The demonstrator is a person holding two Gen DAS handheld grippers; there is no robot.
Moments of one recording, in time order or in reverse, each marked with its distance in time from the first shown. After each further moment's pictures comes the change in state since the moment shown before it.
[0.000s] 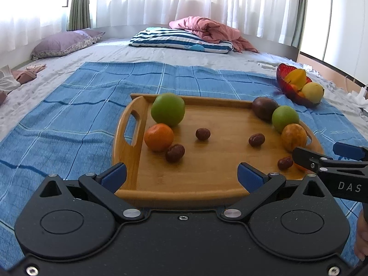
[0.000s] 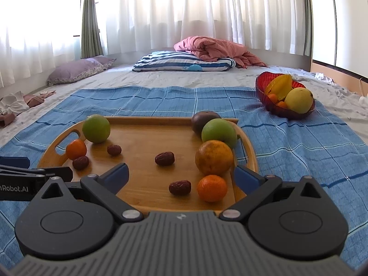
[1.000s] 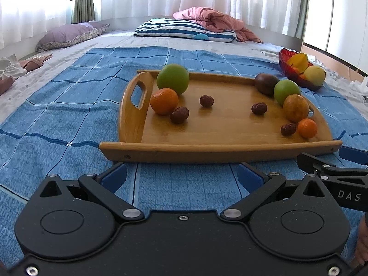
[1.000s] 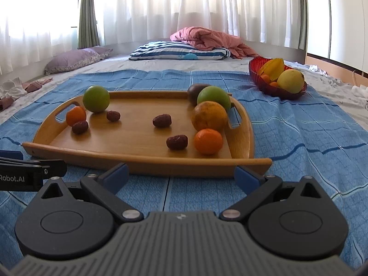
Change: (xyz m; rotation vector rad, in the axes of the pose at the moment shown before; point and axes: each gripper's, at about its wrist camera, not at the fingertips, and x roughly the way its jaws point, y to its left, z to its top) left arm -0.008 -0.001 -0.048 0.008 0.031 0.029; right arm -0.015 0.003 -0.050 -0.007 0.031 -0.031
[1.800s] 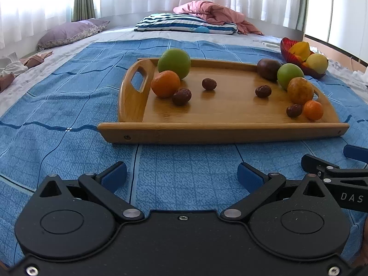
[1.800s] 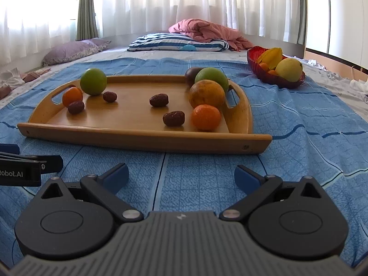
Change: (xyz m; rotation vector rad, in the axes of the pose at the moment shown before) left arm 0.009 -0.002 -0.021 0.024 0.021 0.021; right arm 0.006 0.001 -0.023 -0.015 0.032 -0.014
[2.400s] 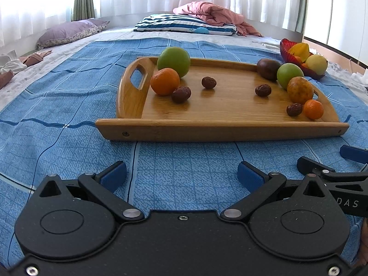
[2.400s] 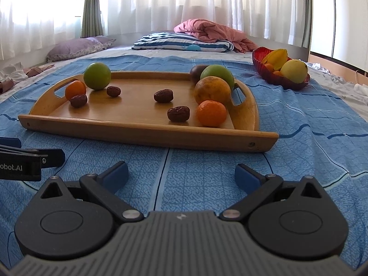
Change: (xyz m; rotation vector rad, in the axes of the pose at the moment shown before) left arm 0.004 0.002 -0.004 -0.011 -0.007 -0.011; right arm 0.006 0.003 -0.005 -0.027 -0.006 0.012
